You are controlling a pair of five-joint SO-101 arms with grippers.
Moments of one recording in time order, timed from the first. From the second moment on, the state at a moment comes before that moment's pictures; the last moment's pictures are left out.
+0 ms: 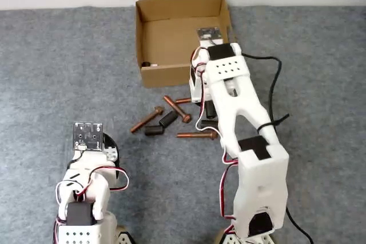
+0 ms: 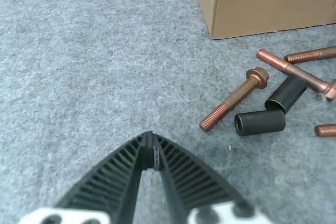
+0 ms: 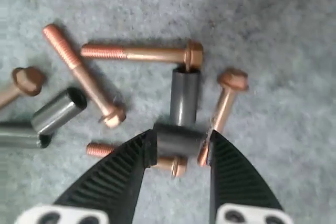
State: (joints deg) left arm -5.0 -102.0 97.3 54.6 4.9; right arm -18.0 30.4 -25.1 87.6 -8.6
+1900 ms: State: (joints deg) left arm -5.0 -102.0 97.3 54.6 4.9; right arm -4.5 -14.4 -12.7 100.4 -5.9
